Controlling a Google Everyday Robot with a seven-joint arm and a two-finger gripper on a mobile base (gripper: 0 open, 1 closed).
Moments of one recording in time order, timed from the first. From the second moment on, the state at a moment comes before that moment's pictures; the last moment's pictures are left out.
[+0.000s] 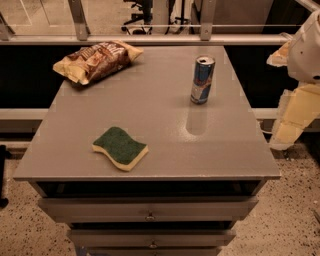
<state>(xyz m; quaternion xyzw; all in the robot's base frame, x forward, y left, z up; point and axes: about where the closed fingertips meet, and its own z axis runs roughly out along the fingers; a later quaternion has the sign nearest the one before) 0.438 -0.216 0.978 -0.60 0.78 -0.04 0.16</state>
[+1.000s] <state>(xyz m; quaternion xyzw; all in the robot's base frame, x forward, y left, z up) 0.437 -0.167 0.952 -0.58 0.79 0.00 0.19</state>
